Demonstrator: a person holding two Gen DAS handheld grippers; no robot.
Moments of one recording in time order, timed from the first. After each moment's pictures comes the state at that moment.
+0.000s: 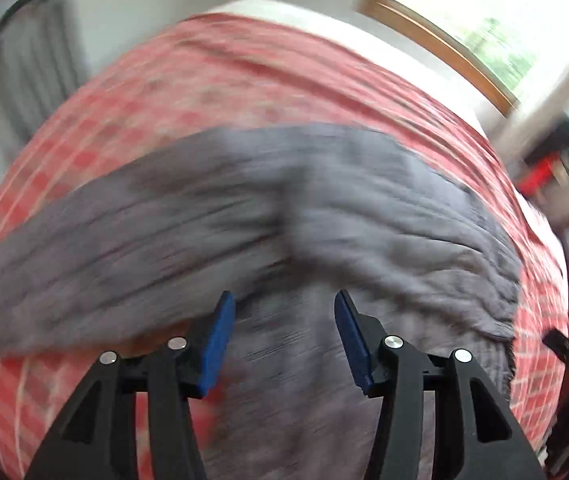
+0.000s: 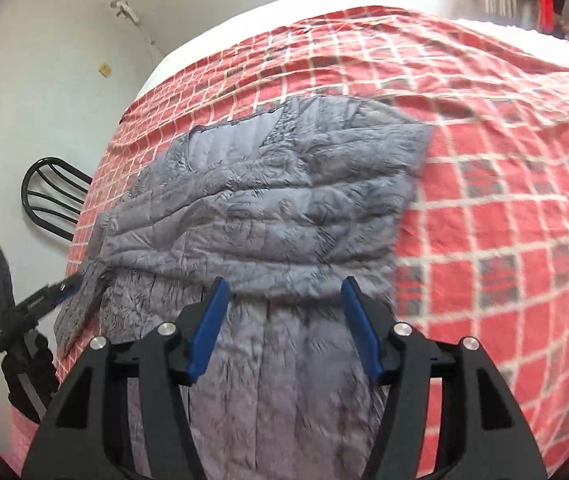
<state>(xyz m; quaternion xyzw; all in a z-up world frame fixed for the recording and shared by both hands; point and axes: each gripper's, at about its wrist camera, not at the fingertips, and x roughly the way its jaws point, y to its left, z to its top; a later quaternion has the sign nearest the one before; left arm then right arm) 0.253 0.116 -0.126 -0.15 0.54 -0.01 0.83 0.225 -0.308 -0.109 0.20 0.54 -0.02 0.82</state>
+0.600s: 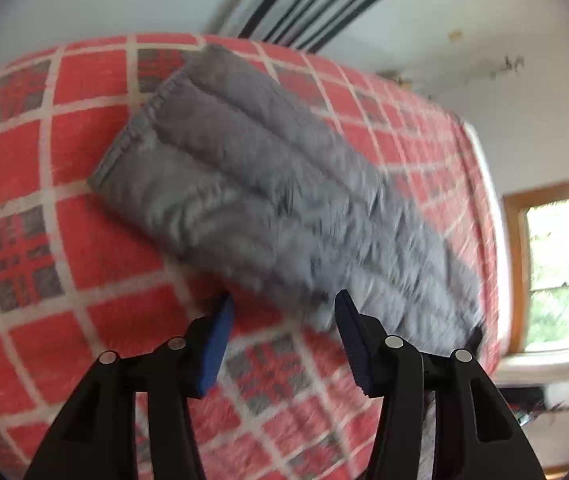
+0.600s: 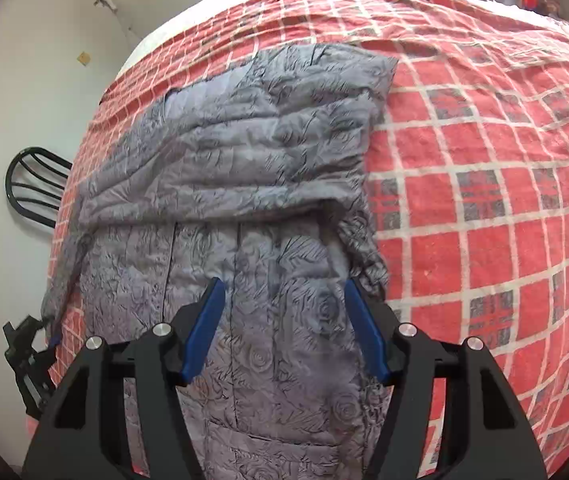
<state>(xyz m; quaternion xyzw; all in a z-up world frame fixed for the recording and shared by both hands) 0.140 0.354 -0.215 -0.50 0.43 0.19 0.73 0.192 -0.290 -0.142 0.20 0.58 -0.04 0.79</state>
